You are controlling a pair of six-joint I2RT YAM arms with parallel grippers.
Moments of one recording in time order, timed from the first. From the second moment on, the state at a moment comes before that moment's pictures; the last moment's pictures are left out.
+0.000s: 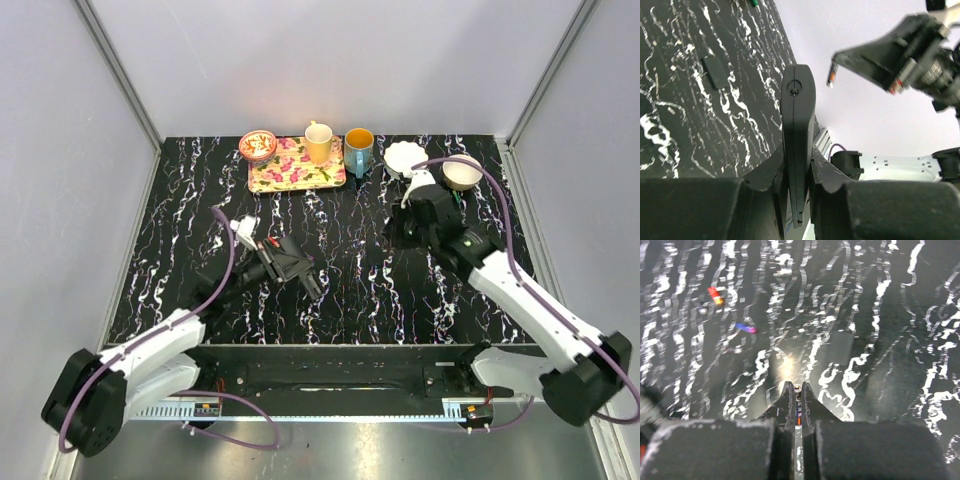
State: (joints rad) left arm -0.54 0.90 0.27 0.57 0.40 -1.06; right arm 0.56 1.20 1.08 -0.54 0.08 0.41
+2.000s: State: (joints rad) left arm -0.62 1.36 0.43 1.06 0.47 -1.29; right arm 1.11 1.20 1.07 -0.39 0.35 0.42
